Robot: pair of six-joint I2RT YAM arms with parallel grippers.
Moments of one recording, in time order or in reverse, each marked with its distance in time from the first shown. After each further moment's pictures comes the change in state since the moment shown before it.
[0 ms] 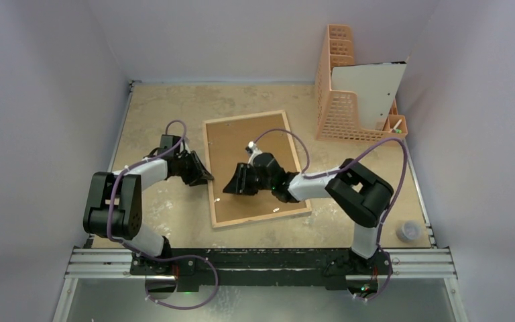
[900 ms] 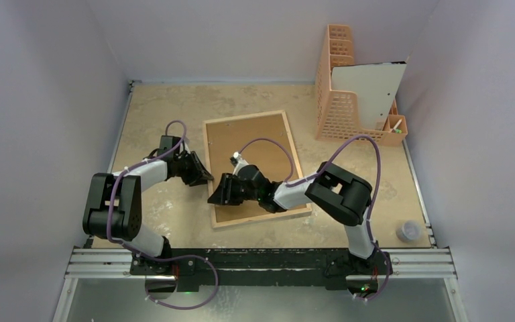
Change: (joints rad) left arm 0.000 -0.011 -0.018 0.024 0.003 0.001; right arm 0.159 0.142 0.034 0.153 0.047 0.087
